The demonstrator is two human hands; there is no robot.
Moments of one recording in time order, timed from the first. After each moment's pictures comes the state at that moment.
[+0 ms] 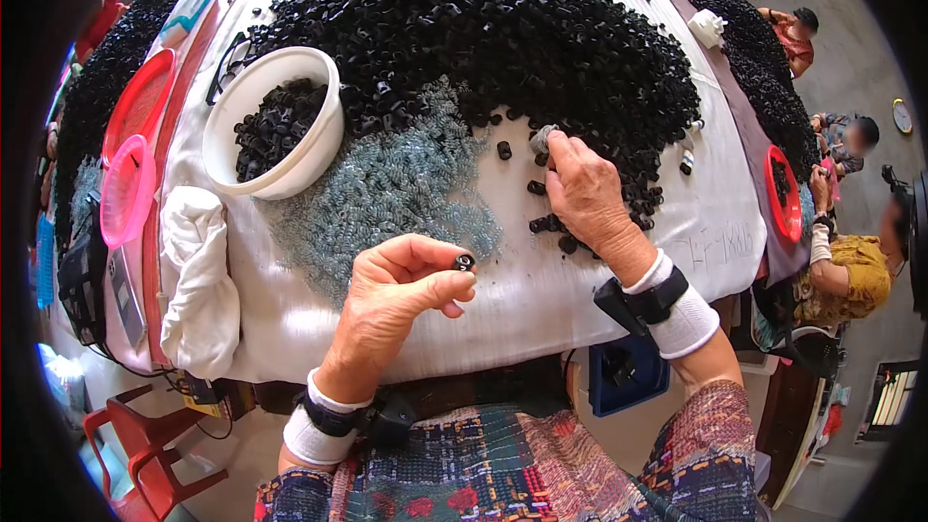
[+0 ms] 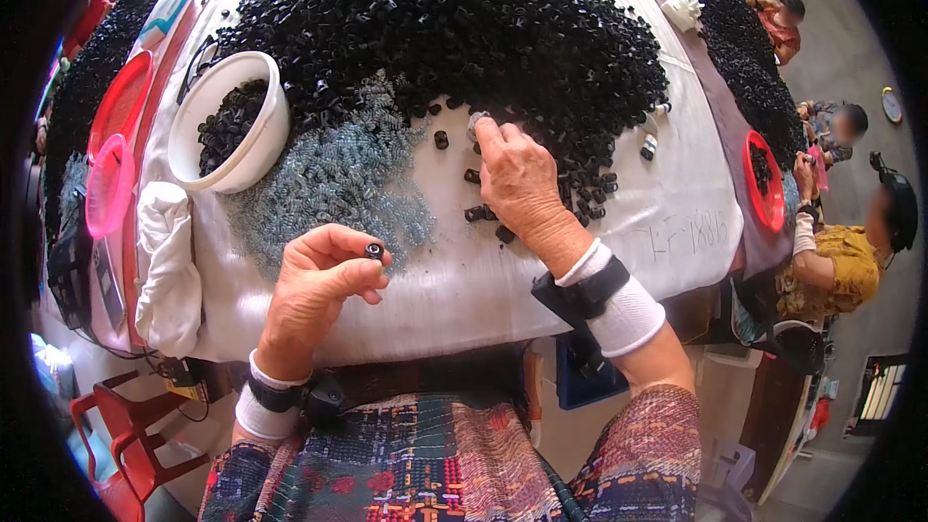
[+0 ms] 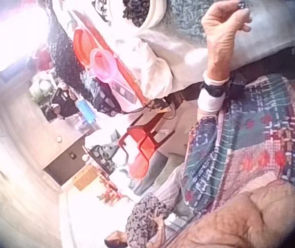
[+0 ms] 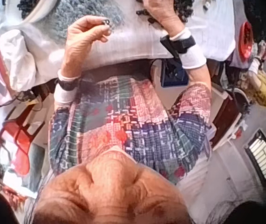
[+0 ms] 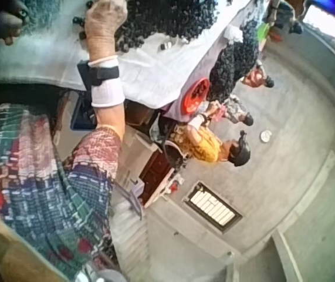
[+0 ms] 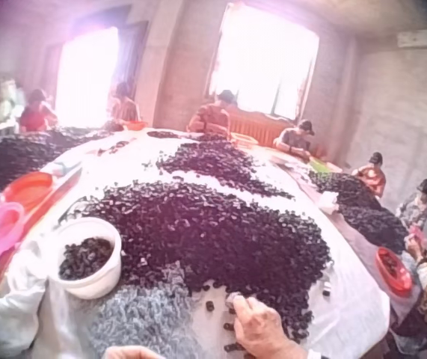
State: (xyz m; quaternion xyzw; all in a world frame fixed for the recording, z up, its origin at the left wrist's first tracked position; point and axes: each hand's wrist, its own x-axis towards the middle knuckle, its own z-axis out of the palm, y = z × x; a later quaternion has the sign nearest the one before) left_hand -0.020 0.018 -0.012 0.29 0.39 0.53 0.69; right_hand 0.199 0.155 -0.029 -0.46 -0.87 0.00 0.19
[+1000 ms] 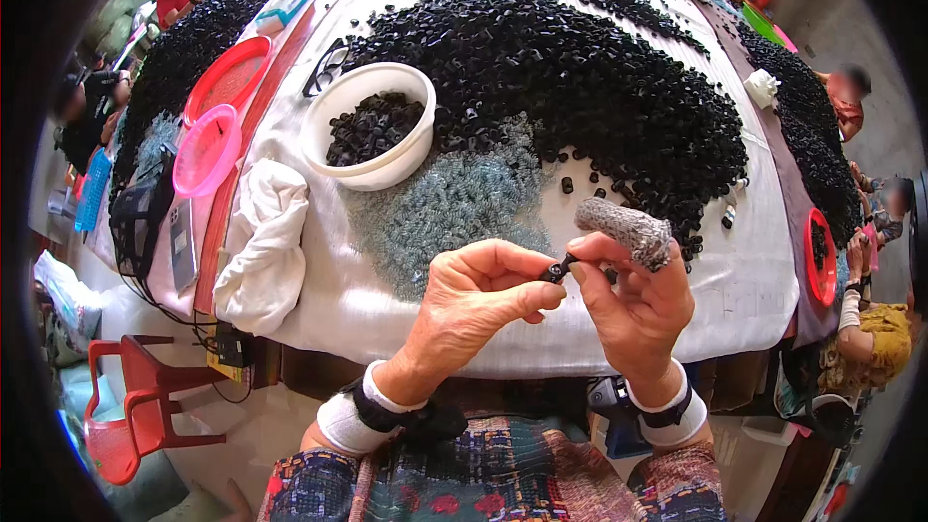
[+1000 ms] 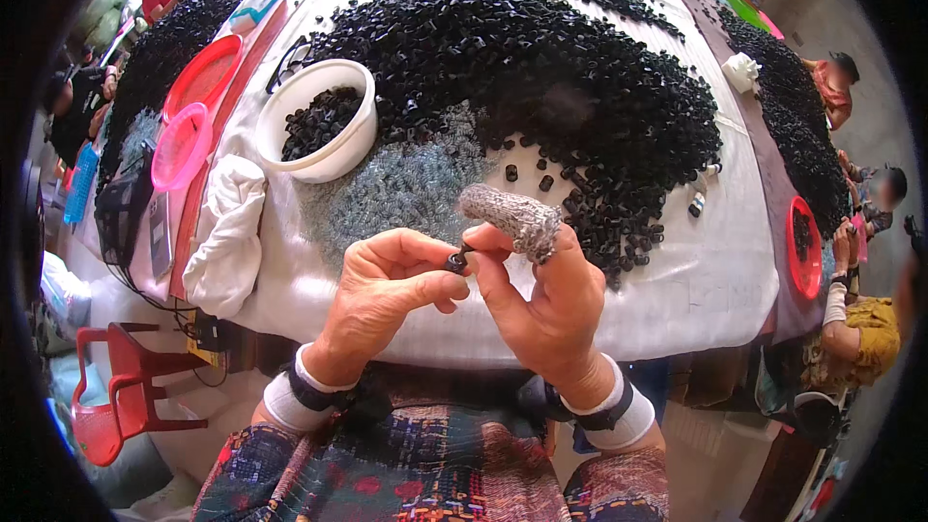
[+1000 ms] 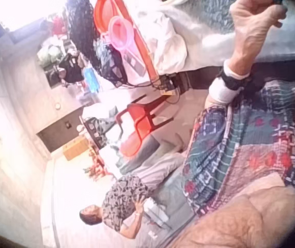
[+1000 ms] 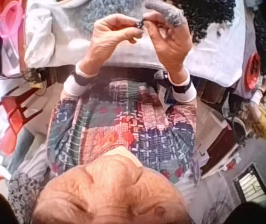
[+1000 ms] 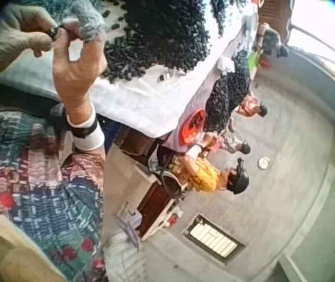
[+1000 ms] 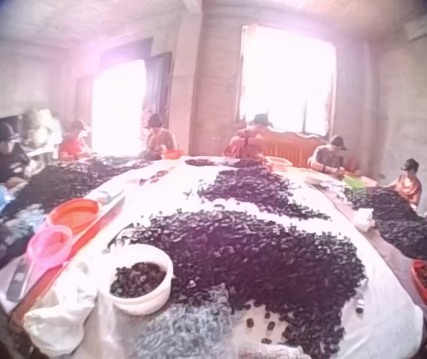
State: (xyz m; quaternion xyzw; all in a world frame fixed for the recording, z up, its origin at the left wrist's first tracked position) left_hand 0.005 0.004 0.023 0.33 0.38 0.58 0.64; right_hand 0.165 0.053 0.038 -0.27 -0.72 0.34 0.54
